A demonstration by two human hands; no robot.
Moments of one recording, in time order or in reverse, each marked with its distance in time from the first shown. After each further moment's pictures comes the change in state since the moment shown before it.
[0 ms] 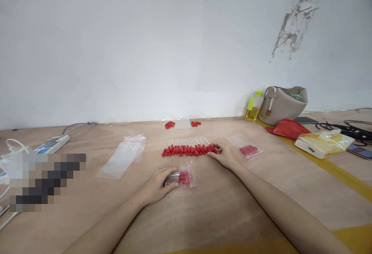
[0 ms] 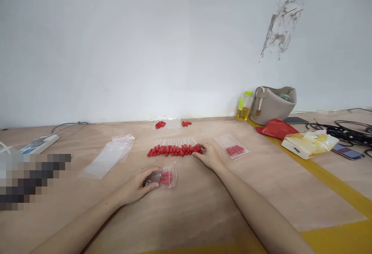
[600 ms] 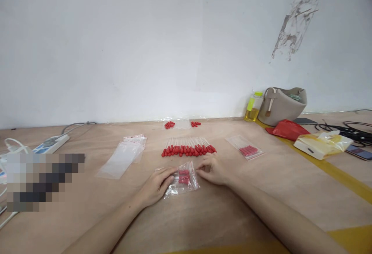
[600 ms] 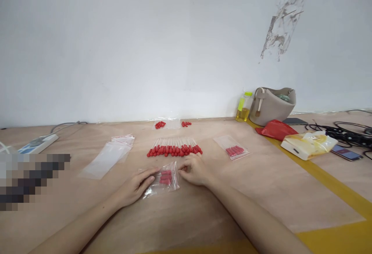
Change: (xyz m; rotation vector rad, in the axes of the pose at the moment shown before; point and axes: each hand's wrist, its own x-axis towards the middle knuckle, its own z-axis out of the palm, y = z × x) left_hand -0.003 0.002 0.000 0.003 0.034 0.059; right_hand -0.038 -0.077 0.004 -0.121 -0.264 -0.384
